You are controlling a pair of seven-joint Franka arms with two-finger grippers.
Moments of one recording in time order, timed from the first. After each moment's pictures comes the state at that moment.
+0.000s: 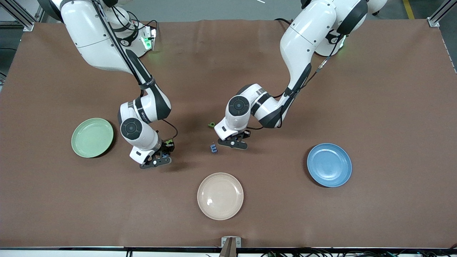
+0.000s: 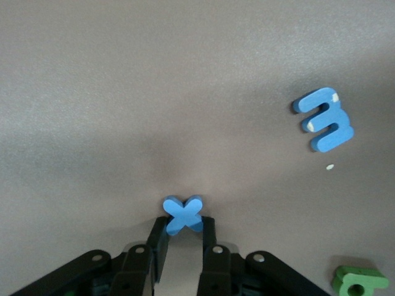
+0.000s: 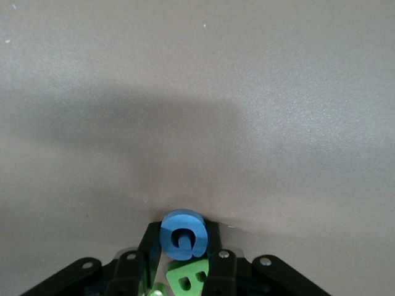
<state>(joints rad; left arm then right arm) -0.64 0.87 -0.16 -1.43 0.11 2.32 -0.62 0.32 0.65 0.03 -1.82 0.00 2.47 0.11</state>
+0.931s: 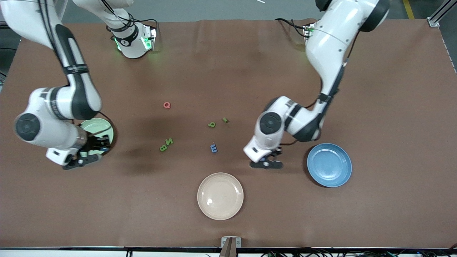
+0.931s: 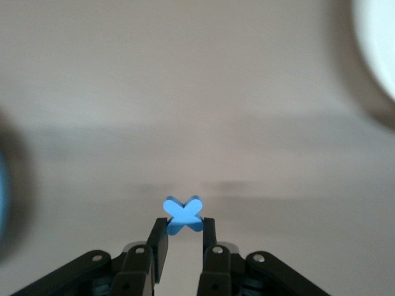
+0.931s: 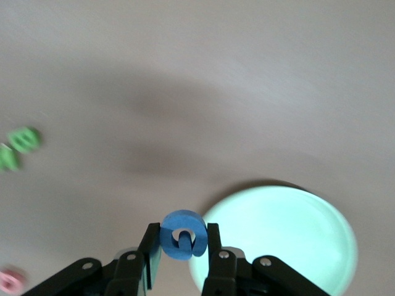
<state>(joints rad) -0.40 0.78 -0.12 -1.41 0.20 2.19 -0.61 -0.06 0.38 0.00 -1.82 0.00 2.07 -0.39</state>
